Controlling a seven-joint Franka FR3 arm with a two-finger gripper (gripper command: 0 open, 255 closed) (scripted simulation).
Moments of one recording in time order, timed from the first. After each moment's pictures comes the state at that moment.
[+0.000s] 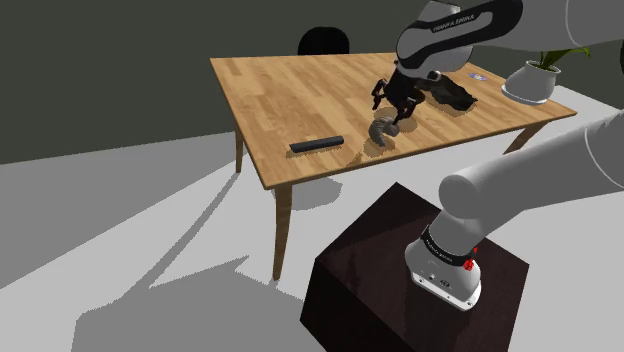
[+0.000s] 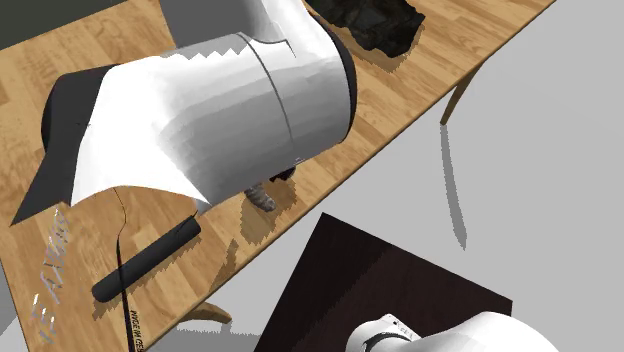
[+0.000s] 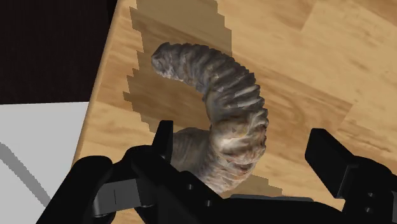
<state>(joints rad) -0.48 -0.50 -0.02 -2.61 0.08 2.24 1.07</state>
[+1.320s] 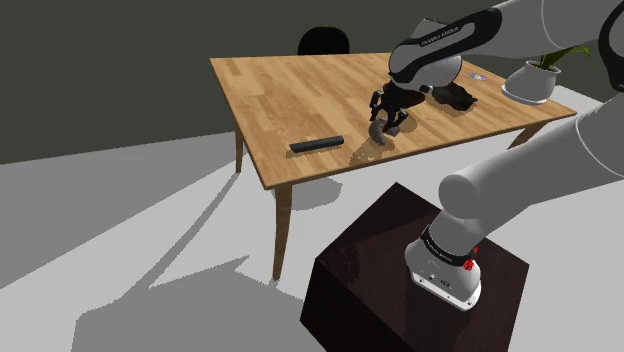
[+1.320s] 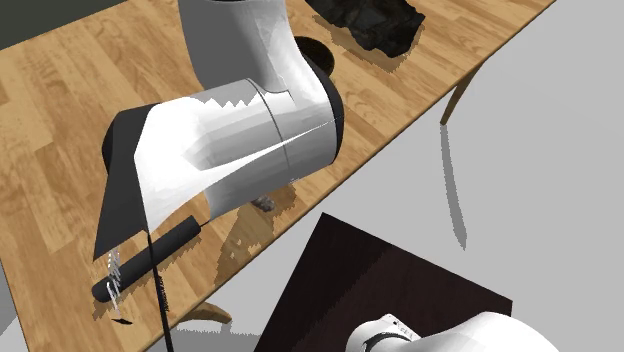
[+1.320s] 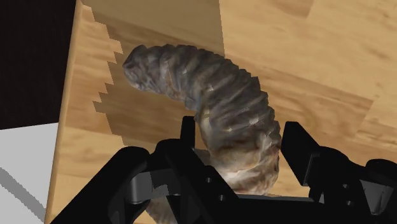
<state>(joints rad) -0.48 -0.41 -0.02 -2.65 0.12 2.39 1.11</state>
